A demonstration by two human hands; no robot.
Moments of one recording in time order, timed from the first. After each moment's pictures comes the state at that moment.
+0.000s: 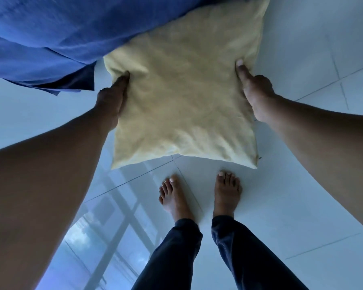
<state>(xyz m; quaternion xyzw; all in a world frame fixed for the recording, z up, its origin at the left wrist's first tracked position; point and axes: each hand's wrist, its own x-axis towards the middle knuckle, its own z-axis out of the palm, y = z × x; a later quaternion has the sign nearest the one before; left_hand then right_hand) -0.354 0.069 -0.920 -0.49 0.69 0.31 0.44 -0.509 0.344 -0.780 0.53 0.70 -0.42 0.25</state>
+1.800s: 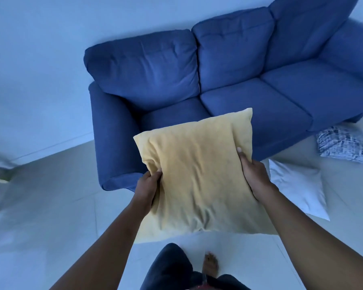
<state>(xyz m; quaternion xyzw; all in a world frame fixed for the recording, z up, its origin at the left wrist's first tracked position) -0.449 0.102 -0.060 -0.30 0.72 0.60 0.19 -0.442 0.404 -0.051 0.33 0.74 -0.58 0.12</state>
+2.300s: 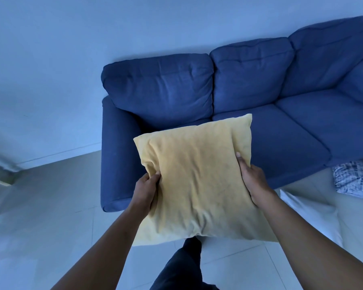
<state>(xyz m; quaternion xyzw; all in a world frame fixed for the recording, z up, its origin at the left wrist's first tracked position) -0.547 0.082 -0.047 -0.30 0.69 0.65 0.13 -0.566 0.385 -0.040 0.30 0.73 -0.61 0.11</state>
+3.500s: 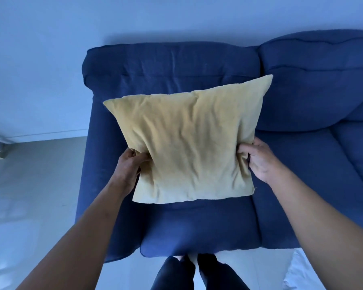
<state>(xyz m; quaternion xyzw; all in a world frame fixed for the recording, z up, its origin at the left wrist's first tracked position) -0.935 0.029 -0.078 -0.33 0.63 0.69 0.10 -1.026 0.373 -0.099 0.21 0.67 -0.67 0.25</state>
